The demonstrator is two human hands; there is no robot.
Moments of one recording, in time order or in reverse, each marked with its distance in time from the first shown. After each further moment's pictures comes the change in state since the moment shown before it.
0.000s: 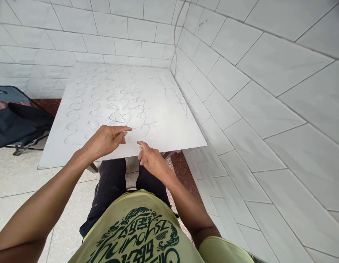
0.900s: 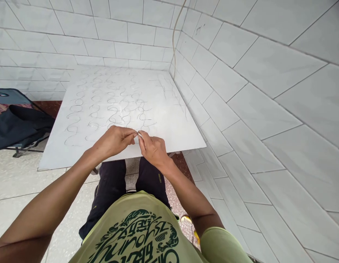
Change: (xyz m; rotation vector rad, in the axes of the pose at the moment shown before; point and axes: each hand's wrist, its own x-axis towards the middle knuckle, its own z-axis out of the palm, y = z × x) left_hand 0.016 0.017 0.009 -0.085 -0.023 0.111; right_hand 0.035 -0.004 -0.018 -0.560 0.387 -0.215
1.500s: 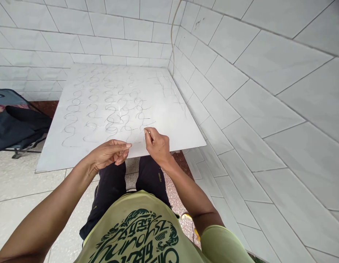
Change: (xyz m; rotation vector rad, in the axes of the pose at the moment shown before) left_hand -0.025 -0.019 0.015 -0.960 -0.338 -0.422; right_hand 0.001 0.017 0.005 0.184 0.141 0.214
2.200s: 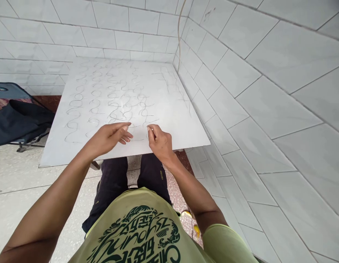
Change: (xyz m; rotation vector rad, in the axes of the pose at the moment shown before) left_hand 0.001 0.014 -0.012 0.442 0.332 0.281; right_hand 0.000 0.008 0.010 0.023 0.000 -0.008
